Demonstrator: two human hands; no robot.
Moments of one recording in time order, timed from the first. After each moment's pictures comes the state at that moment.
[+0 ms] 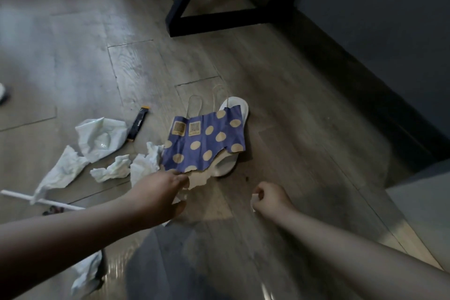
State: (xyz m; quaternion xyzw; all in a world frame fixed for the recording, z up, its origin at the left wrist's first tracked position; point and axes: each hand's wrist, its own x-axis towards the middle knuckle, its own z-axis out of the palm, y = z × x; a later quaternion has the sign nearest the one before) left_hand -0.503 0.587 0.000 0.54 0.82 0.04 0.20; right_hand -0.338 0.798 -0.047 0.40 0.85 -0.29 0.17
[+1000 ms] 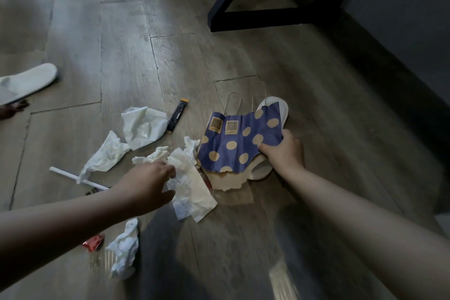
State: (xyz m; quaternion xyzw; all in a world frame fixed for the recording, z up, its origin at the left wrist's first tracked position) left_hand -0.555 0.516 -0.016 0.42 0.88 0.02 0.21; right_hand -0.453 0.794 -0.024 0.44 0.81 -0.39 -0.06
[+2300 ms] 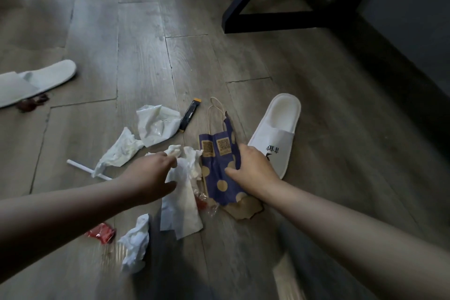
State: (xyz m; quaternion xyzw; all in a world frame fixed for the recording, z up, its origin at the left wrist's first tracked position) left_hand -0.570 0.502 -0.019 0.38 0.90 0.02 0.20; right_hand -0.471 0.718 -0.026 0.20 0.93 -0.29 0.09
